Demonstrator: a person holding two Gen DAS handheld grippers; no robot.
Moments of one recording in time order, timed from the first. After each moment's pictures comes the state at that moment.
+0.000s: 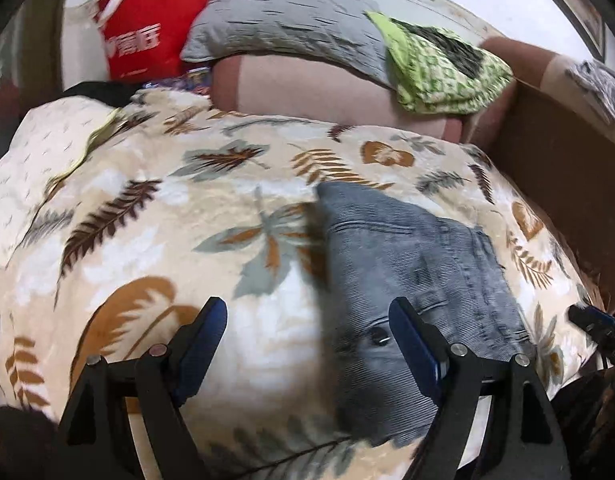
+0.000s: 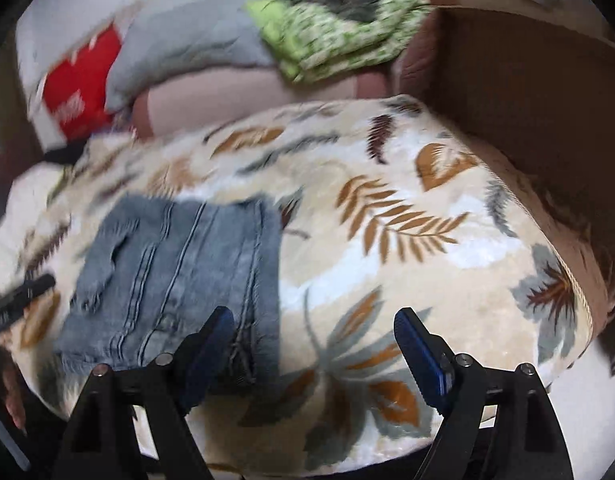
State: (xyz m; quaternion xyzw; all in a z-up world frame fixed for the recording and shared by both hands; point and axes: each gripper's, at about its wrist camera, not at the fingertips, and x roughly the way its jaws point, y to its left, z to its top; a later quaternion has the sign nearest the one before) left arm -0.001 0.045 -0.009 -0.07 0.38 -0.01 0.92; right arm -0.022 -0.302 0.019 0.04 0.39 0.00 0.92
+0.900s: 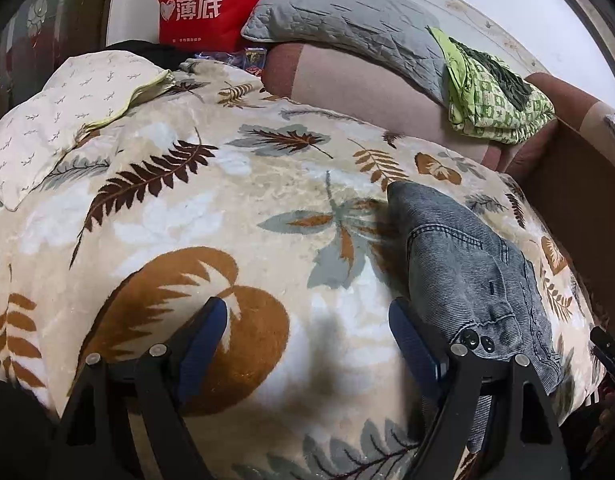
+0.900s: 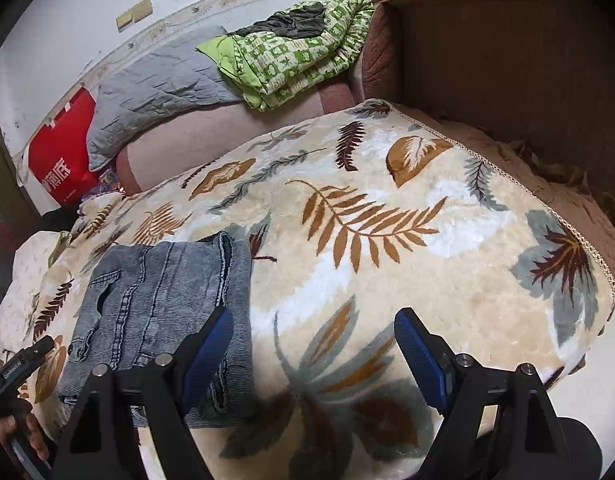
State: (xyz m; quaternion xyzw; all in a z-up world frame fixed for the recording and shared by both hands) left arm -0.002 0.096 -0.037 -0.14 0.38 0.03 0.92; right arm -0.011 -0.334 -0.003 0.13 0.35 -0.01 0.93
